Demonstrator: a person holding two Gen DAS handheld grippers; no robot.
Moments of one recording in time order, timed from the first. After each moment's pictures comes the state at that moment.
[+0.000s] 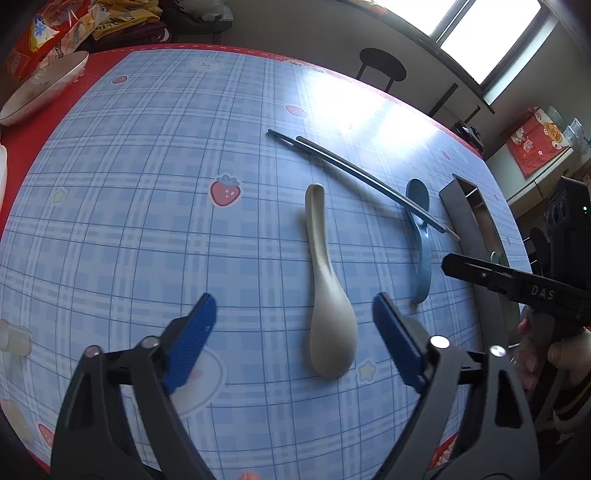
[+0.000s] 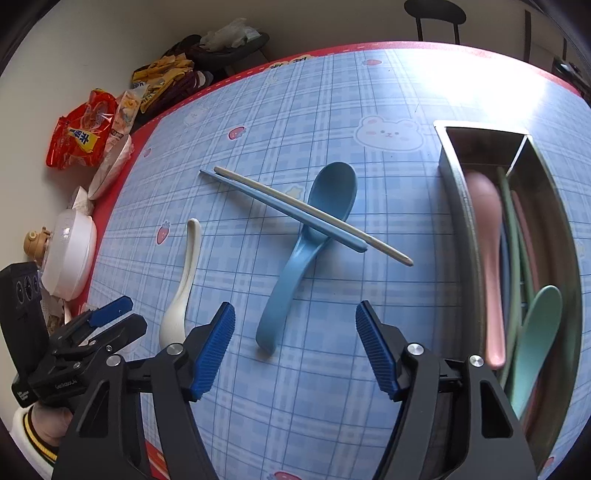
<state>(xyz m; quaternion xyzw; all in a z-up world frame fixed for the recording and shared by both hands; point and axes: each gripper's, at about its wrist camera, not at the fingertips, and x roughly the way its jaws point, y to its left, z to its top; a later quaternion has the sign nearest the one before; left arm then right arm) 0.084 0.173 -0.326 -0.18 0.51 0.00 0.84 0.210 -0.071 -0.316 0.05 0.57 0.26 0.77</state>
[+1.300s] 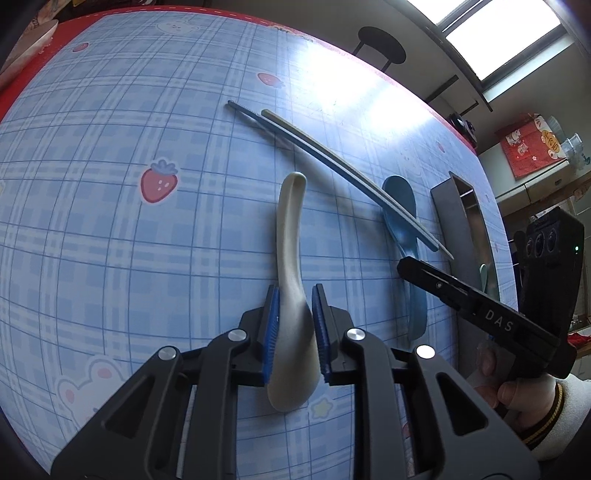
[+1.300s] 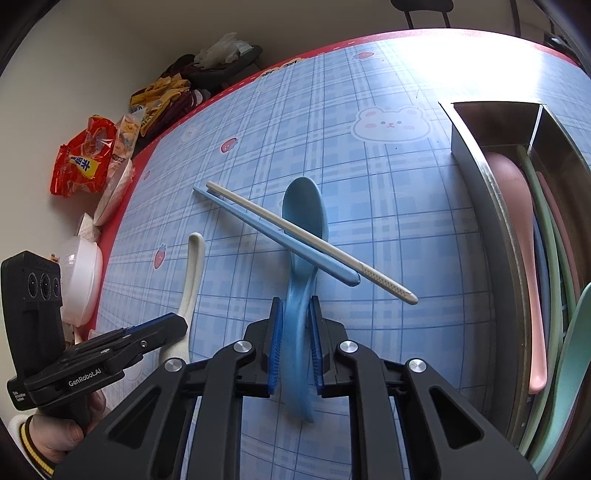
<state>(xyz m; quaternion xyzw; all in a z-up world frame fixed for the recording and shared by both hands) 0.133 0.142 -0.348 -0.23 0.55 -0.04 0.80 0.221 -0.082 -0.339 0.11 0.56 0.27 0.78</state>
